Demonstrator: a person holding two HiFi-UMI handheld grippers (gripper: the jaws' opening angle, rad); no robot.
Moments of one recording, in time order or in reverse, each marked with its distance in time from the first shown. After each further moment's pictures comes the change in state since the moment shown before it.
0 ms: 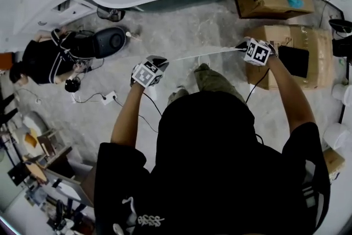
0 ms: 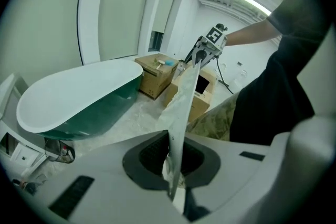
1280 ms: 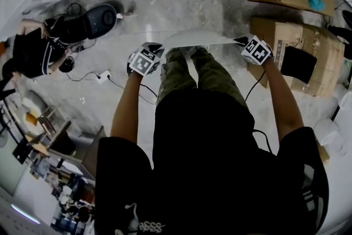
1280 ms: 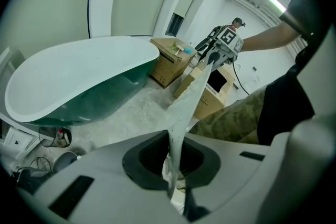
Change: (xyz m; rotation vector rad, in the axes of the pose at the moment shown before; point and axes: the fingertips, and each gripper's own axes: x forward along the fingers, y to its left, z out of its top) left arm 0.105 0.113 0.025 -0.184 0.140 0.010; right arm 0.096 -0.123 -0.028 0.267 -0.077 0.100
